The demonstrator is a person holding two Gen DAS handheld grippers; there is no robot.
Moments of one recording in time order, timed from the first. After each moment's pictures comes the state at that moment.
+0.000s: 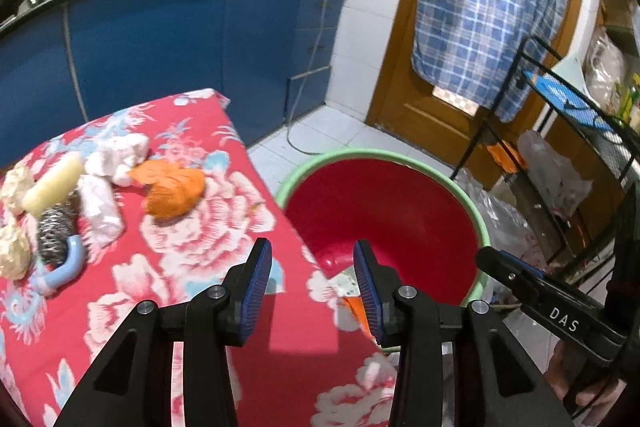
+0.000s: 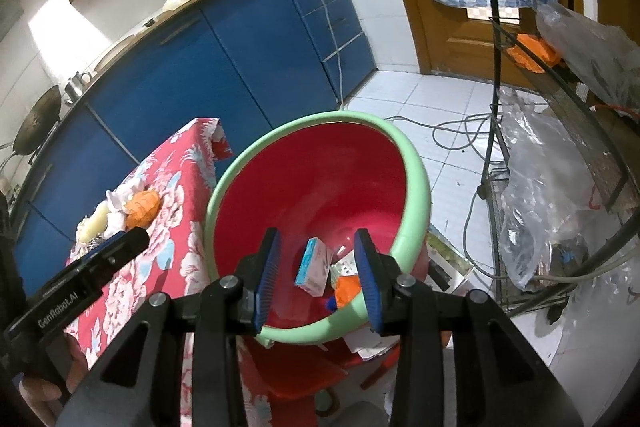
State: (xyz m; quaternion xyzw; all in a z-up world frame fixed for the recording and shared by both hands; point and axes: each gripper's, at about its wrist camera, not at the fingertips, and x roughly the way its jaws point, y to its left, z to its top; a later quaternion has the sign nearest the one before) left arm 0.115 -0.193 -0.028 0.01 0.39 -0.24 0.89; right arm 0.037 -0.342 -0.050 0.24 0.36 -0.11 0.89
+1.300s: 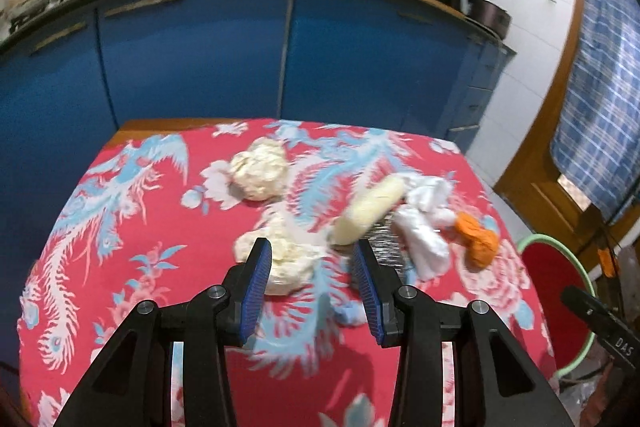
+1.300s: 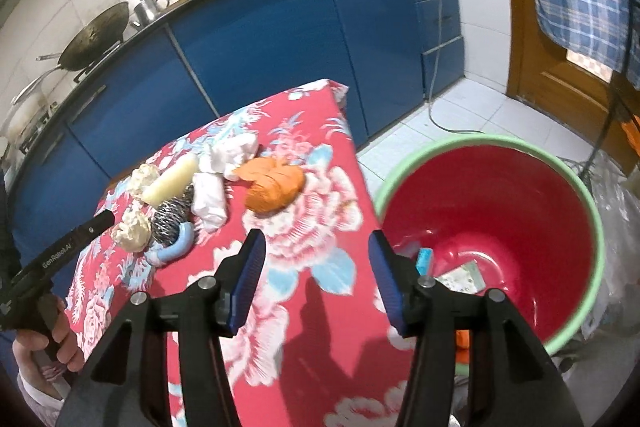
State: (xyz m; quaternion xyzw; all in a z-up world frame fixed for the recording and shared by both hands) left arm 0.162 0.038 -0.018 -0.08 0.37 -0.01 0.92; right arm 0.139 -0.197 -0.022 0.15 0.40 0.02 0.91
